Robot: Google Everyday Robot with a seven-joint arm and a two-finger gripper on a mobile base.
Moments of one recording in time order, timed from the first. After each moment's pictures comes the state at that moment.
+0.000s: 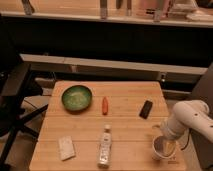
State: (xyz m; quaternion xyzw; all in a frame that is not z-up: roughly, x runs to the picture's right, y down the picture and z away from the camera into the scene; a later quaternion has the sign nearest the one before) arm 0.288 0.270 0.725 -0.36 -0.12 0.00 0.93
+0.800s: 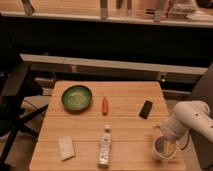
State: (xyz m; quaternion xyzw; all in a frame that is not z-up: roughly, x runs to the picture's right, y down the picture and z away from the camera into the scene) arm 0.291 0.273 0.725 -0.36 -0.12 0.00 0.92
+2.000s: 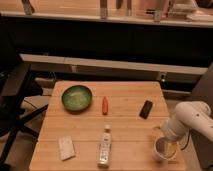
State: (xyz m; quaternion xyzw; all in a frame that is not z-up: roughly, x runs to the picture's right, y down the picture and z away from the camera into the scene) arm 0.294 0.278 0.724 -0.37 -0.12 0.00 0.92
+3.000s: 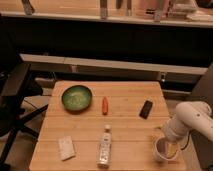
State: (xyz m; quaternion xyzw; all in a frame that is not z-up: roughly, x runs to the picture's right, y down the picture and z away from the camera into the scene) arm 0.297 0.280 0.723 -0.38 -0.12 0.00 0.92
